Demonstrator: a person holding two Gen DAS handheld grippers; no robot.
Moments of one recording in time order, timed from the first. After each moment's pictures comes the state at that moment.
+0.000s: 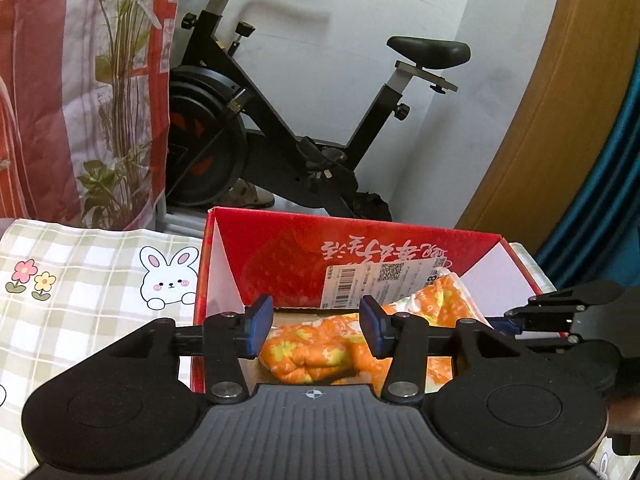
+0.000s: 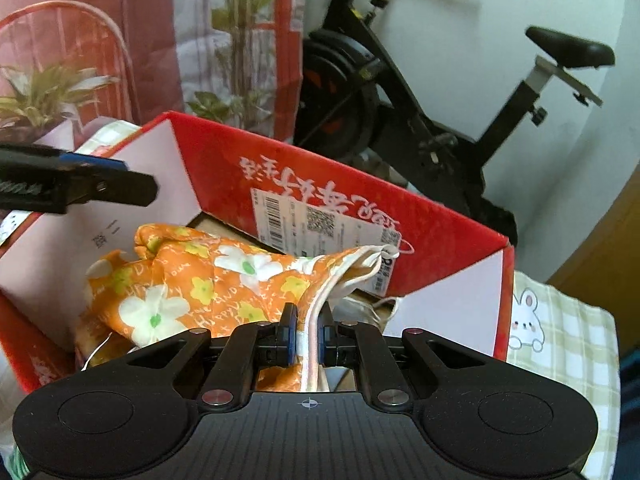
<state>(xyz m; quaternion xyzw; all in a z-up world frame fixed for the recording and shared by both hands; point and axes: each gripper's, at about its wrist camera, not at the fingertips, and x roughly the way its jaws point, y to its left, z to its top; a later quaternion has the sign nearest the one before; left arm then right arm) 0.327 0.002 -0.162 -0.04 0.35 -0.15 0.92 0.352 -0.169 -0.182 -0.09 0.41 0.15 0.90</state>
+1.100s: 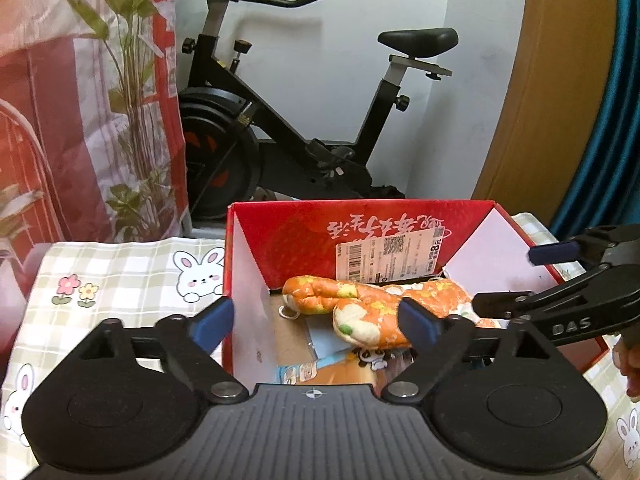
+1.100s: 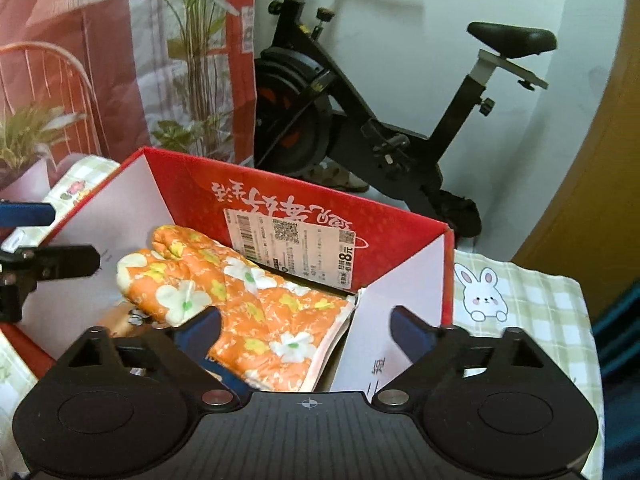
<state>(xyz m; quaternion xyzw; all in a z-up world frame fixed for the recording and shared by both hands) 0.282 -0.001 -0.147 0.03 0.33 -0.13 0.93 0.317 -0.185 -0.154 -0.05 0.39 0.09 0.92</state>
